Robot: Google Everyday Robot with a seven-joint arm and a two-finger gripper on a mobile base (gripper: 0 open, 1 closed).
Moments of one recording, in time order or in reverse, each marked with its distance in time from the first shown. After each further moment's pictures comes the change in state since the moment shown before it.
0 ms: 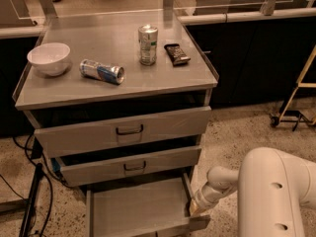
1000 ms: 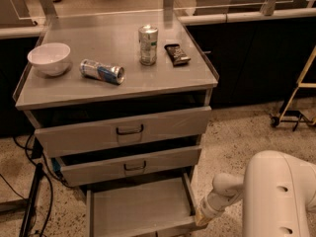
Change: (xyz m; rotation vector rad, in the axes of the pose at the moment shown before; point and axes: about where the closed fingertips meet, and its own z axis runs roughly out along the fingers) arm 0.035 -0.016 0.004 0.002 0.041 0.051
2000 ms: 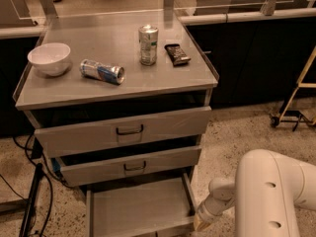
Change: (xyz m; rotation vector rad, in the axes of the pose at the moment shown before) arm 0.014 -0.004 0.023 0.024 0.043 0.017
